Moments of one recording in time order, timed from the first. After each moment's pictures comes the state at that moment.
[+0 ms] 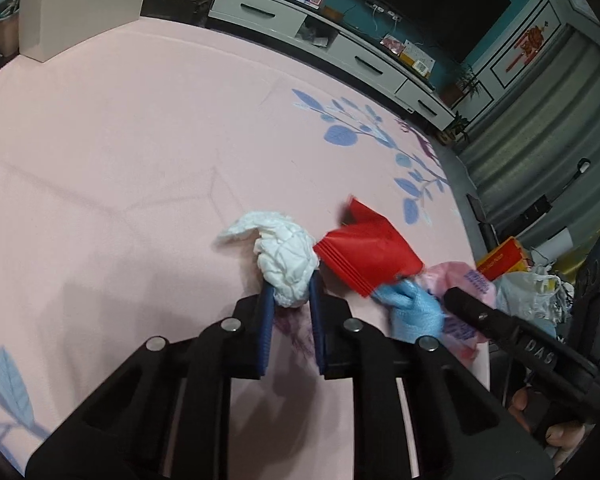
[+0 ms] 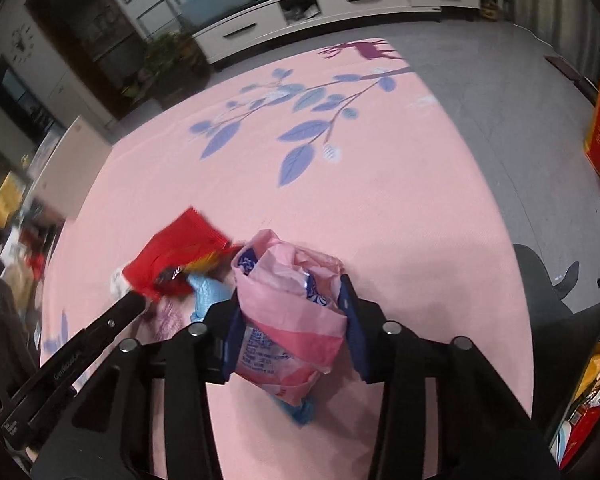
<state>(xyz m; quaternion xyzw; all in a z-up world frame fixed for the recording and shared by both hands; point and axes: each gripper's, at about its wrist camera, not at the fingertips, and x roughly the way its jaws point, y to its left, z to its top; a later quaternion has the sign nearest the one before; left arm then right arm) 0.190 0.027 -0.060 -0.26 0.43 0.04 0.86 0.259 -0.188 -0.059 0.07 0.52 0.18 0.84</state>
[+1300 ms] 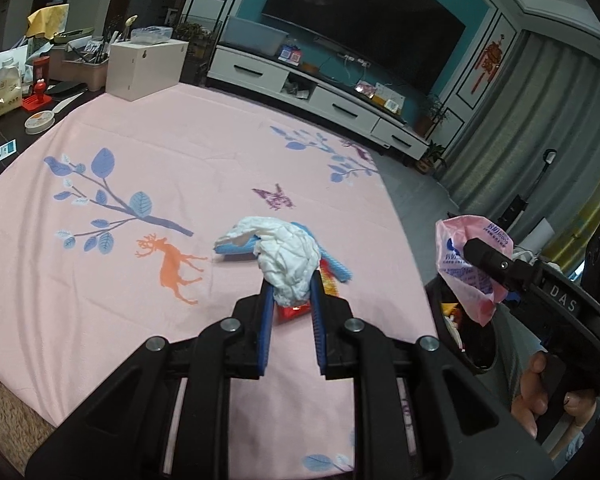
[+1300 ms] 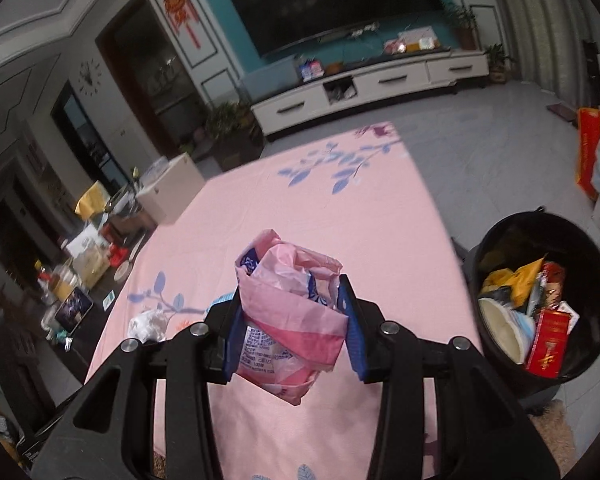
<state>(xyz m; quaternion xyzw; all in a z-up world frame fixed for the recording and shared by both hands) -0.045 -0.045 0.029 -0.23 0.33 0.05 0.91 0.050 -0.267 0.049 0.12 0.36 0.23 0.90</state>
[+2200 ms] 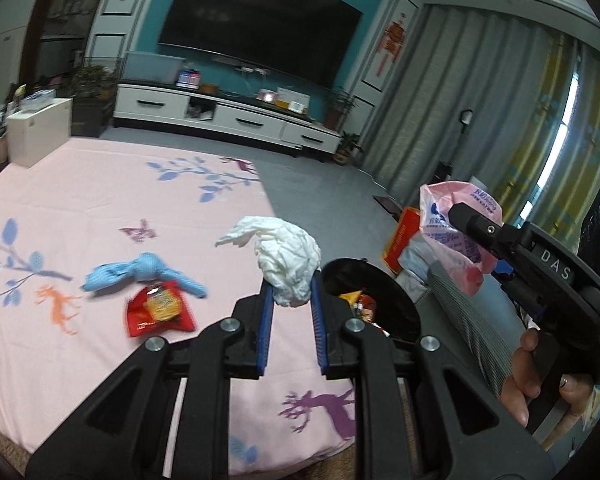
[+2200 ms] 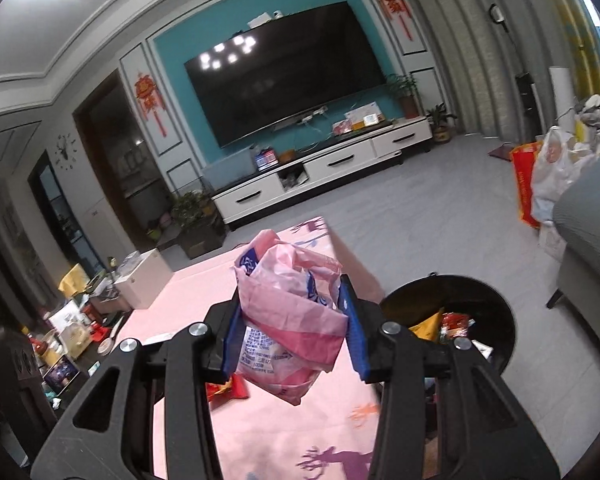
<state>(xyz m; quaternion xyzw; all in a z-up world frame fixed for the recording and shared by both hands) -0.032 -0.162 0.081 -0.15 0.29 -0.10 0.94 -0.002 -0.379 0.104 0.15 0.23 0.13 0.95</state>
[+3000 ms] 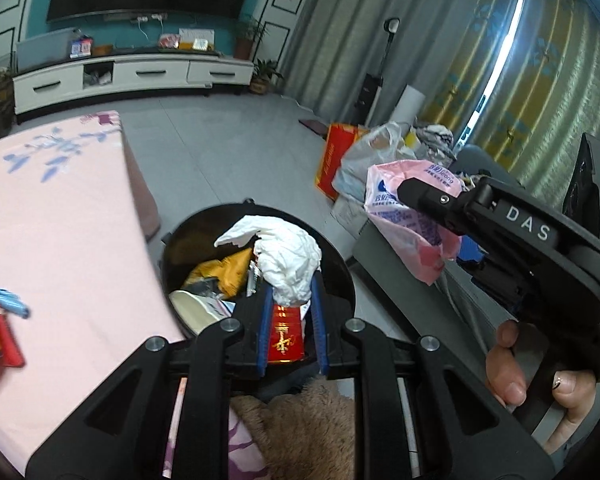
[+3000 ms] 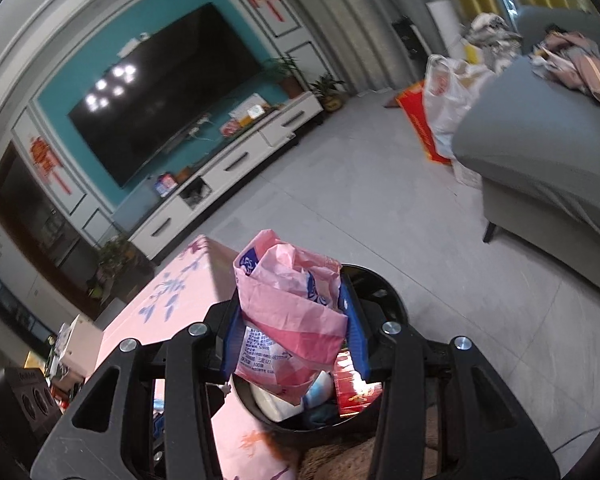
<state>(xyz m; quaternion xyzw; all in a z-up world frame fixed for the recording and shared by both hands) 0.062 -0.320 0.025 -0.08 0.38 -0.25 0.89 0.043 -0.507 0.034 0.28 0.29 -0.04 0.91</state>
